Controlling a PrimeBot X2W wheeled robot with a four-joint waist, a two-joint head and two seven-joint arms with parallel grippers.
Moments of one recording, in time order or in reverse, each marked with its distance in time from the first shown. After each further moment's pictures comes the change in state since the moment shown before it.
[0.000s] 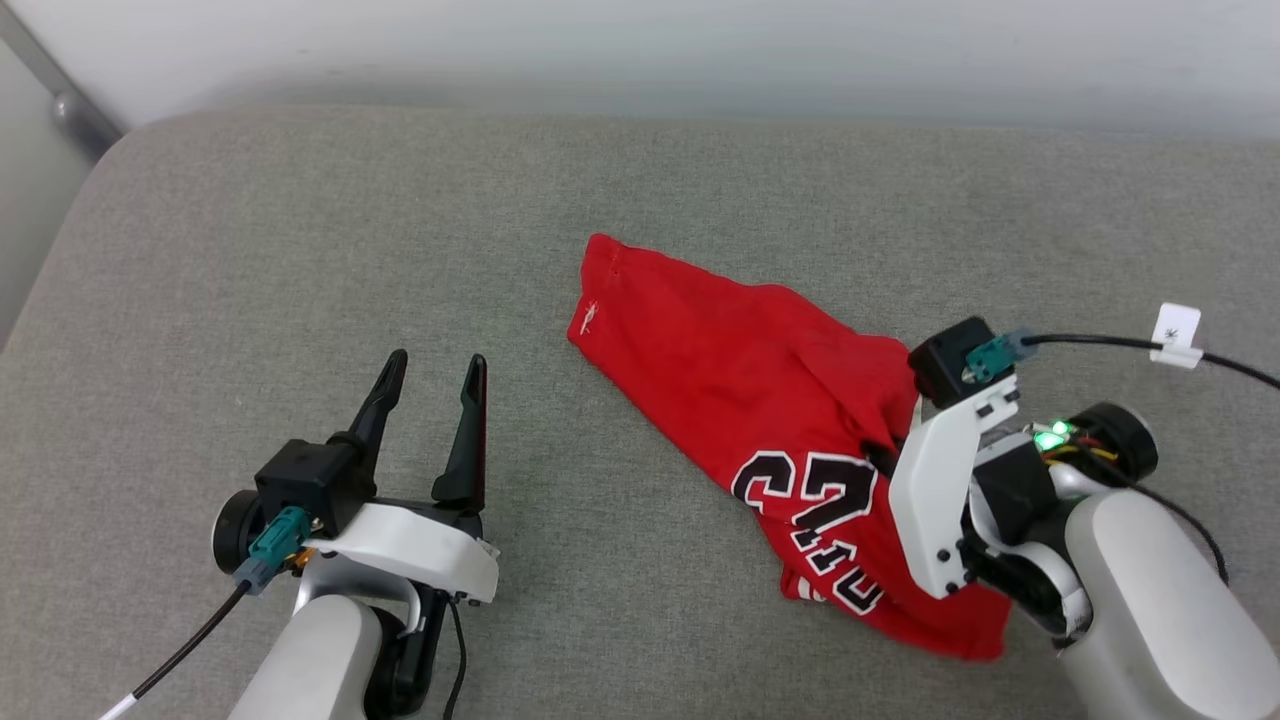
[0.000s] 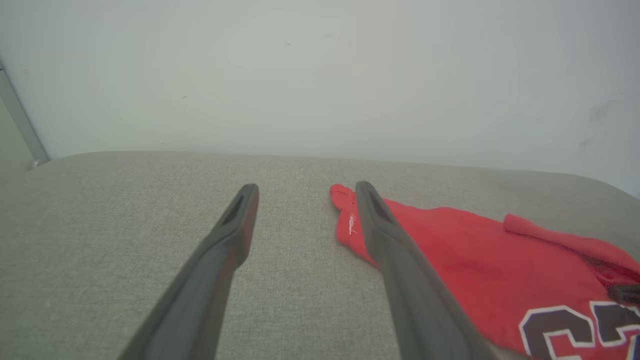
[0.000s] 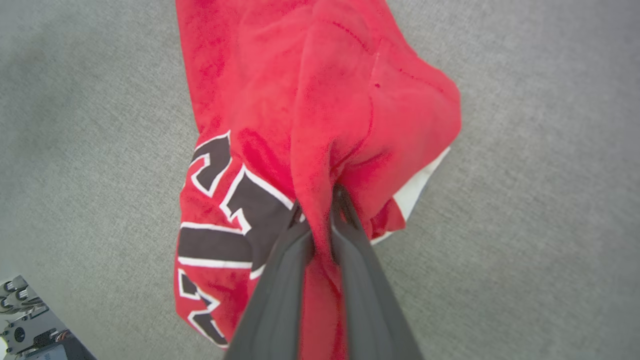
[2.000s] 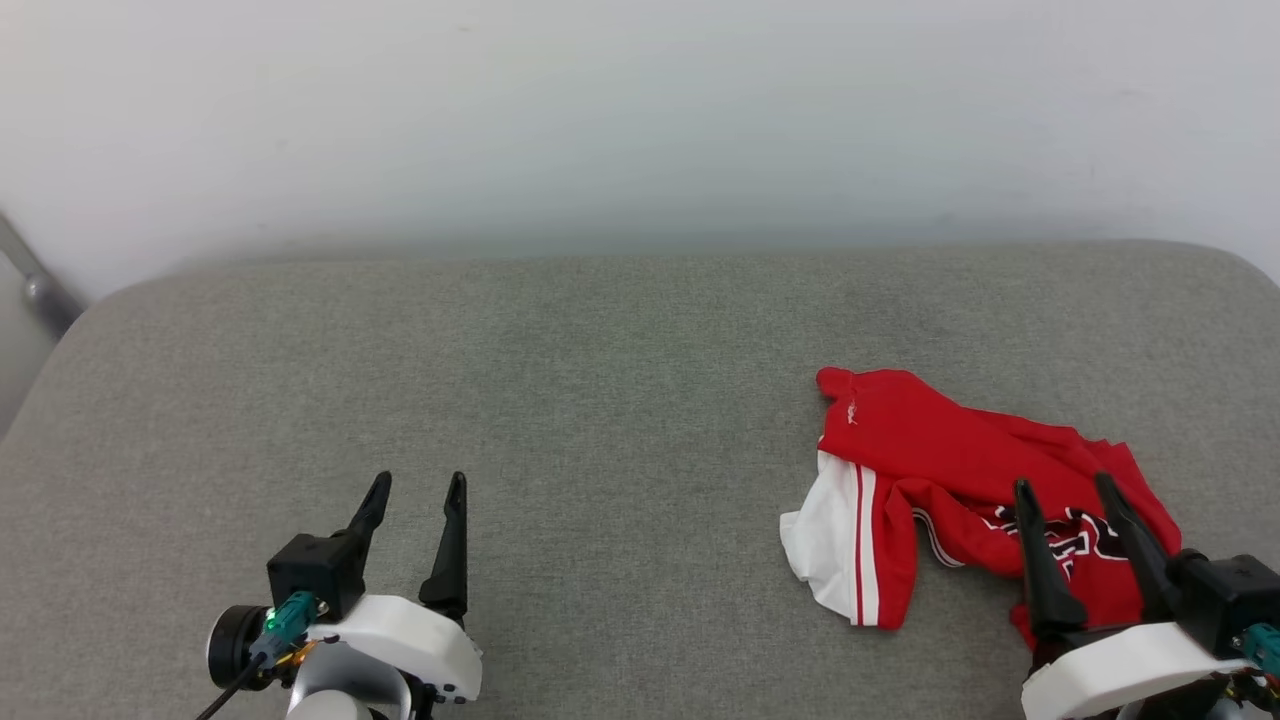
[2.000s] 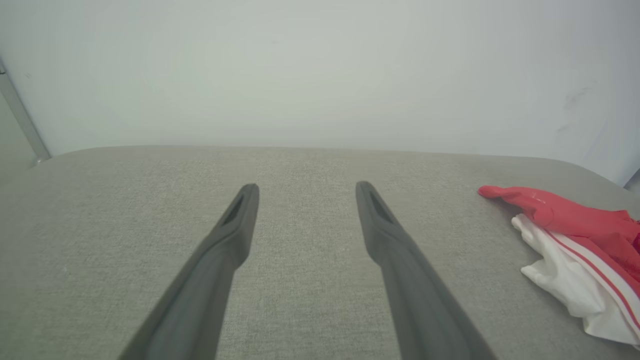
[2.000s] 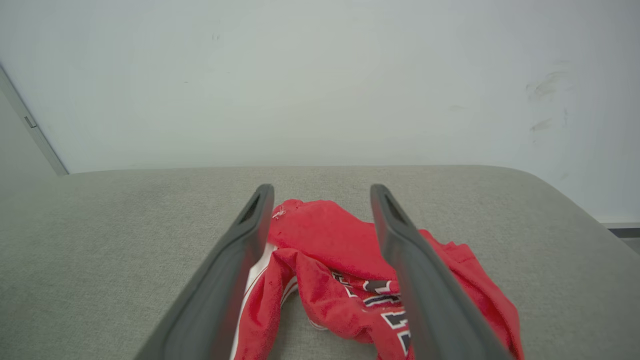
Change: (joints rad) left arm 0.144 -0.010 0.039 0.064 0.027 0.009 0.029; right arm 0.465 0.178 -0.408 -0.165 -0.224 0.000 -0.843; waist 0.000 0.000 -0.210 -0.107
